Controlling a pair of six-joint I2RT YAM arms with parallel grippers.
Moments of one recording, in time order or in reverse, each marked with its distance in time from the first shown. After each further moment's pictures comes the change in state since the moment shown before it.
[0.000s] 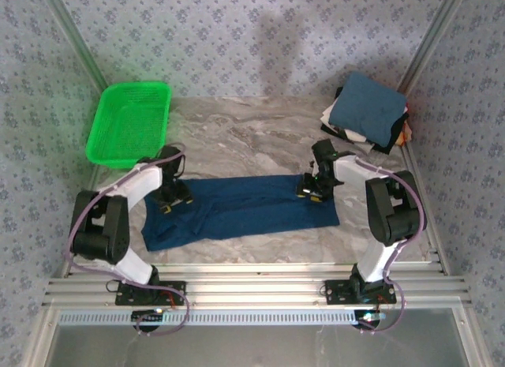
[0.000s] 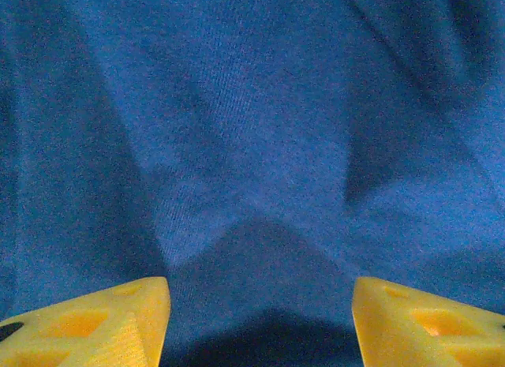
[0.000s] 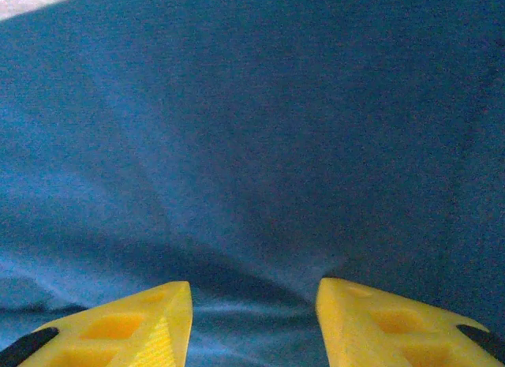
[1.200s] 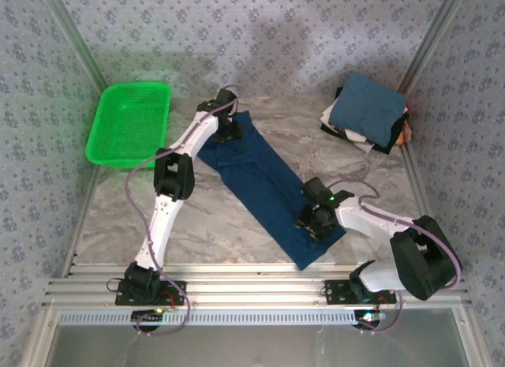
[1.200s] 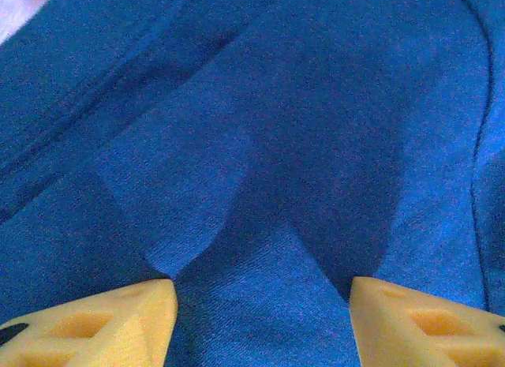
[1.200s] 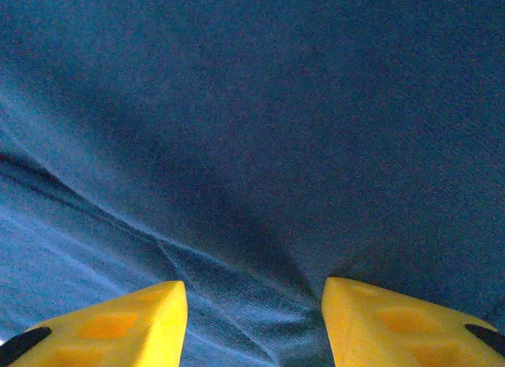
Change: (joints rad) left arm -0.156 1.077 1.601 -0.168 0.061 0.212; right arm 0.323 -0.397 -0.389 0.047 0.122 0.648
